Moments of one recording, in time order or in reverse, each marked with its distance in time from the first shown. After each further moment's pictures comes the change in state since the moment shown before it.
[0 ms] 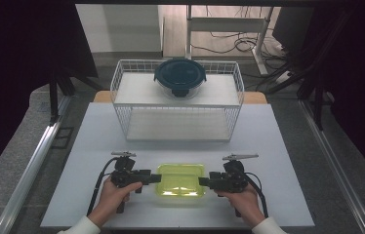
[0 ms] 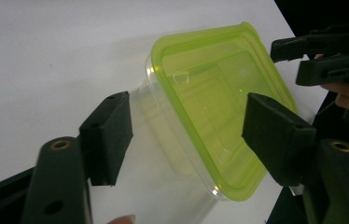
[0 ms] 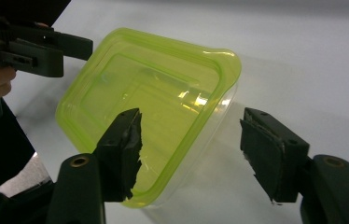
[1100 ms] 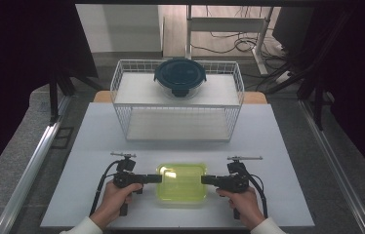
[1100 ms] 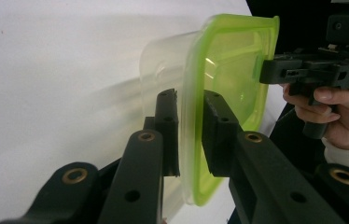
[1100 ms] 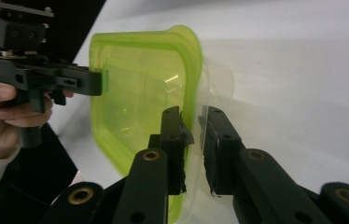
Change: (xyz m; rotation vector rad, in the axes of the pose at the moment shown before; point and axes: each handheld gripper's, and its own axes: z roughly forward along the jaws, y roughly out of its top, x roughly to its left) left arm 0.003 -0.005 0.004 -0.001 -0.115 -0.105; right arm -0.008 -0.006 -0.003 -0.030 0.117 0.147
